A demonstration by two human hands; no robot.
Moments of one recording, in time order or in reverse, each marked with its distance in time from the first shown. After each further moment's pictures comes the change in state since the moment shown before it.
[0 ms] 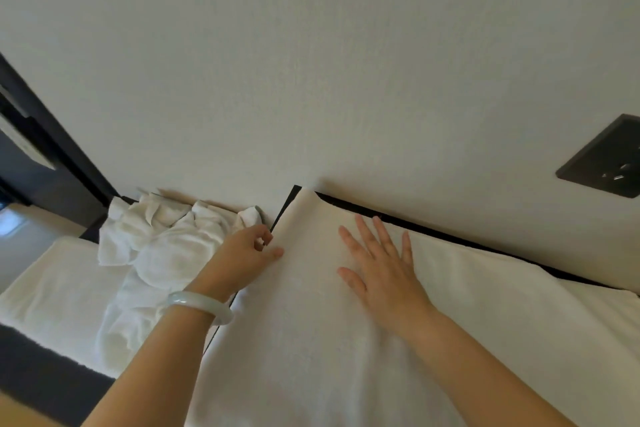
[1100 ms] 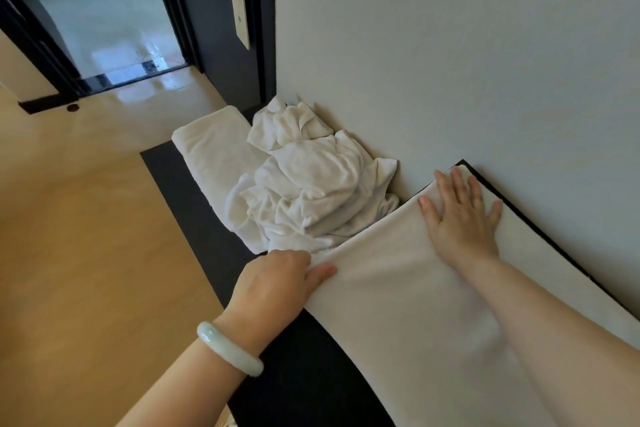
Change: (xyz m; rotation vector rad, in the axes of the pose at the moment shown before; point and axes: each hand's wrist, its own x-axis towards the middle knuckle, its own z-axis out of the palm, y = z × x) left_hand -0.170 -0.087 0.006 0.344 0.210 -0.289; right_hand 0.098 -0.077 0.029 -0.045 0.086 -0.094
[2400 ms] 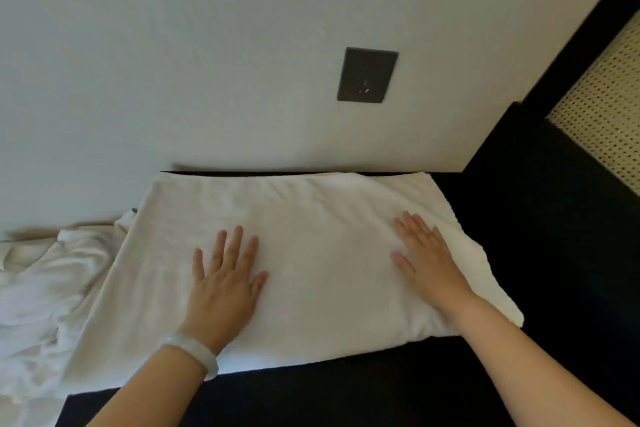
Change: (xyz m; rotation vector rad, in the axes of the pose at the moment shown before) left_hand -0.014 0.155 0.091 0.439 0.000 0.863; right_hand -0.373 0.193 -0.022 0.131 0.107 0.602
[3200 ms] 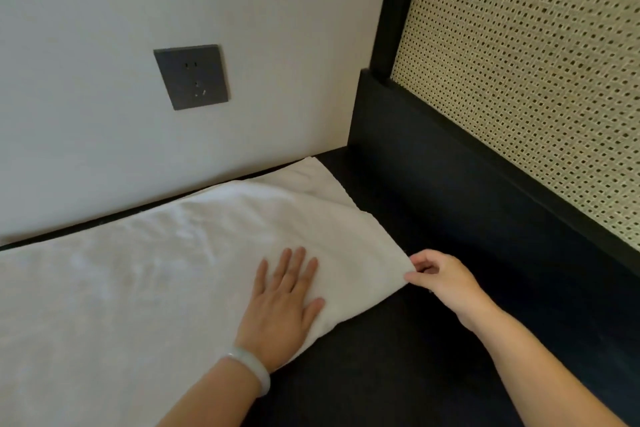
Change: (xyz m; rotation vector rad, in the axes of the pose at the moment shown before) left_hand 0.016 0.194 0.040 0.012 -0.065 0.643; right_hand -0.137 0.100 -0.036 0.877 0.124 0.754
